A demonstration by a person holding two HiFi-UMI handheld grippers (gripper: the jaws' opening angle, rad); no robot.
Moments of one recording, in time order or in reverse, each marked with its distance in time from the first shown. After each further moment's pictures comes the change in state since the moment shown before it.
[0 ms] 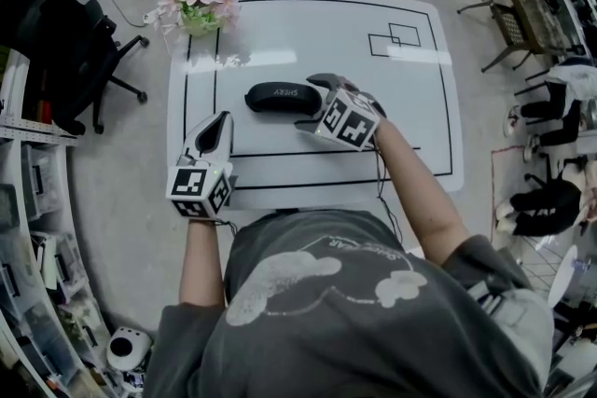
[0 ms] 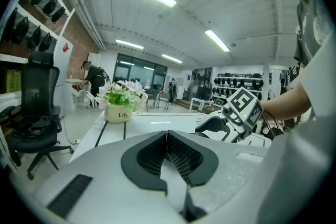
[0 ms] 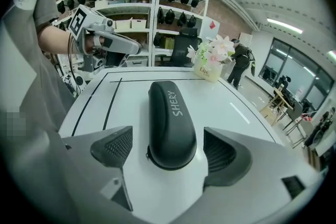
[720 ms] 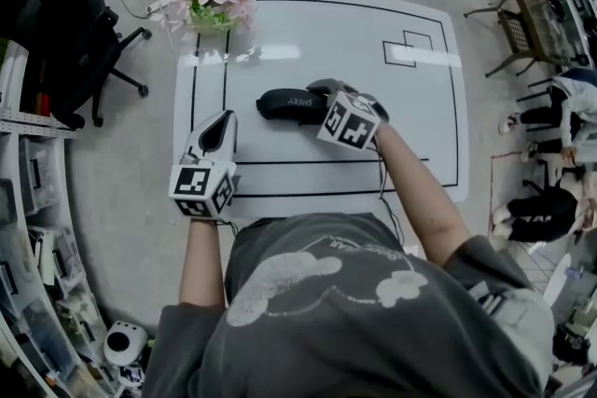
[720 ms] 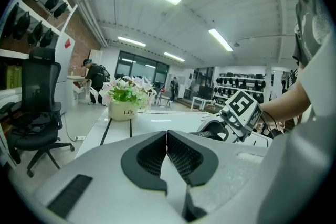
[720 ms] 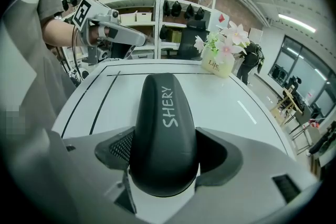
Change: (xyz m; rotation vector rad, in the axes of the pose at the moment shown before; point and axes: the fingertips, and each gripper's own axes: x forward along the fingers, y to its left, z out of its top) left arm 0.013 0.027 -0.006 -0.026 0.021 0.007; right arm 0.034 -0.004 0.002 -0.040 0.057 0.071
